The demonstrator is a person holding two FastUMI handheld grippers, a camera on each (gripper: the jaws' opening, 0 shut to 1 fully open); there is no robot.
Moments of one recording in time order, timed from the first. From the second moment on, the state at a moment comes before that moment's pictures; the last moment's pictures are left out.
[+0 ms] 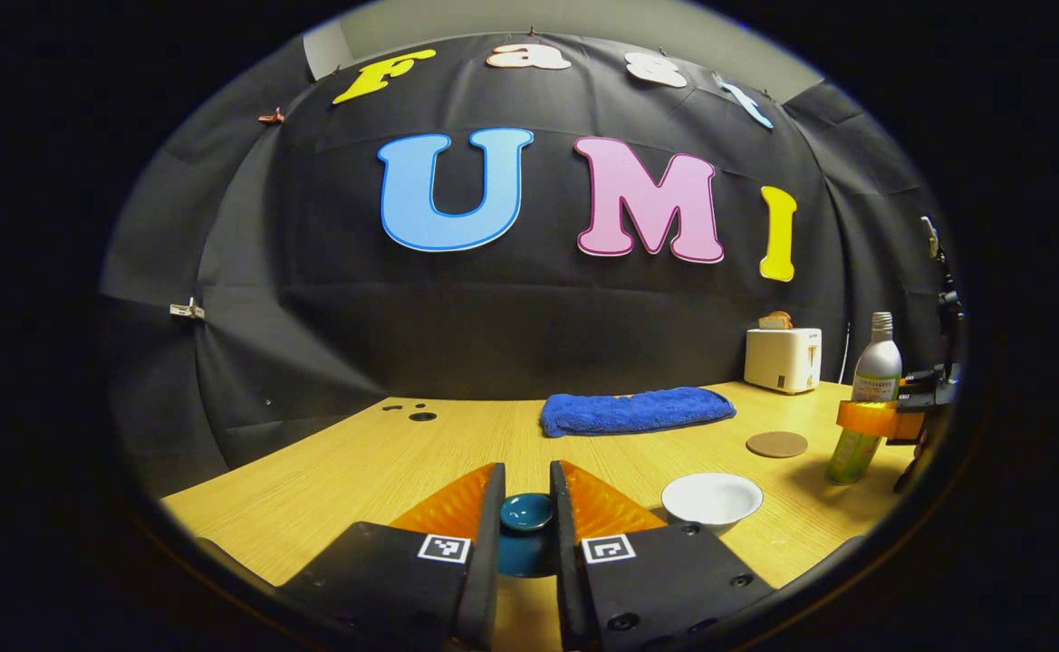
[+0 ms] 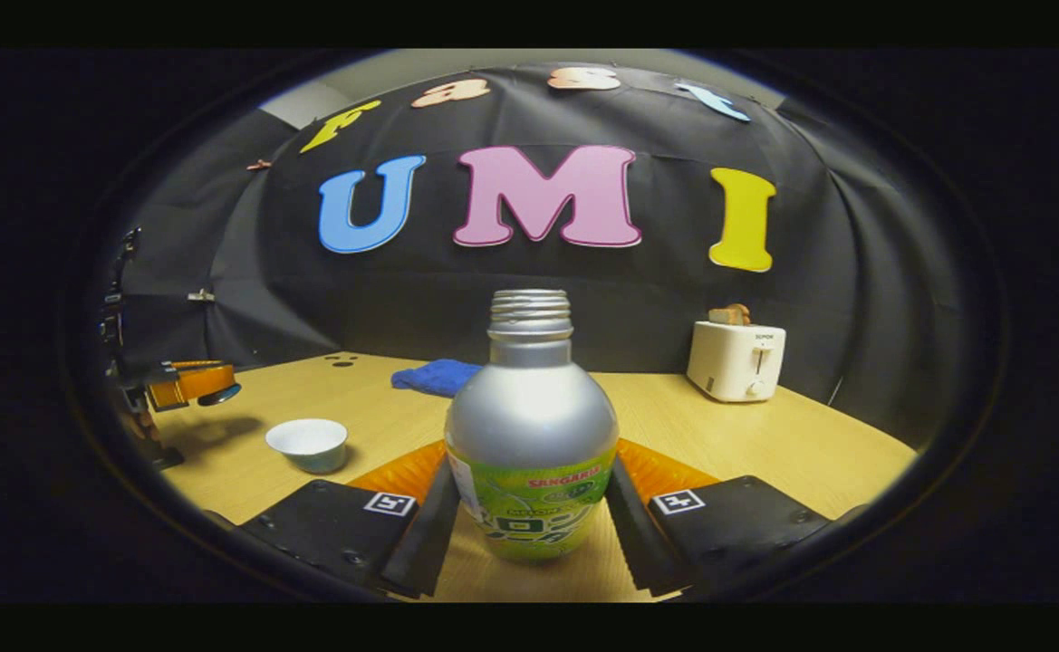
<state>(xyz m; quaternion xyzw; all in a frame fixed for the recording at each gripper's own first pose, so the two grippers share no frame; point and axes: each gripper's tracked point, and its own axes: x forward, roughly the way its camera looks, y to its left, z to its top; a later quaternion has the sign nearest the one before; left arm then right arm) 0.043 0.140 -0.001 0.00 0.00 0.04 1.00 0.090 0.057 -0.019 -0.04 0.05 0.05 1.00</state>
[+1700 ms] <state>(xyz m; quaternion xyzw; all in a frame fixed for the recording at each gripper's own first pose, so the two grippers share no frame) 0.052 0.215 -0.001 0.00 0.00 0.10 1.00 0.172 0.168 -0.007 -0.71 -0.11 0.15 0.68</state>
